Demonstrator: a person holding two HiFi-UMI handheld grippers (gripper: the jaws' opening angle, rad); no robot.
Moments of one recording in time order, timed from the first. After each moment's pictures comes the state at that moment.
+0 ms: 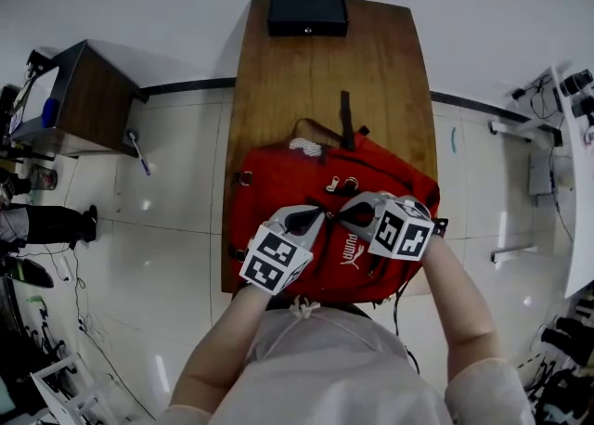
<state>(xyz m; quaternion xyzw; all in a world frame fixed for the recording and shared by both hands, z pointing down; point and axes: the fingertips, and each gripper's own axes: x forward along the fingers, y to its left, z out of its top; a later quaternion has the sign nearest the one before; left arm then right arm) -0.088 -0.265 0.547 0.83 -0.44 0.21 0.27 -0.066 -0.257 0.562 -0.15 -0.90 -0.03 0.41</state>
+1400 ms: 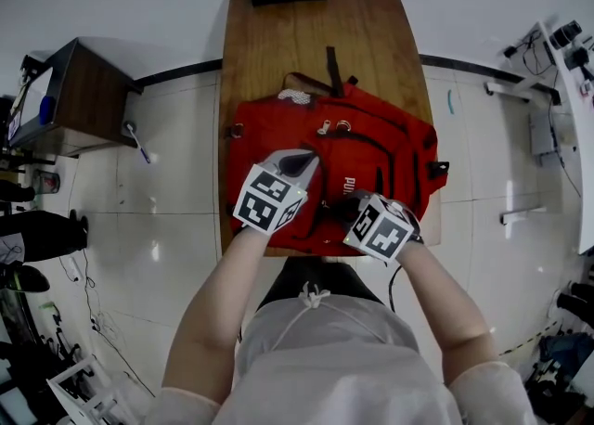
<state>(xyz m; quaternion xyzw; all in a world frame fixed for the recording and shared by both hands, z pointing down) -0.082 -0.263 0.556 0.85 -0.43 0.23 0.23 -0.035 -0.158 0.595 -0.01 -0.88 0.10 0.47</state>
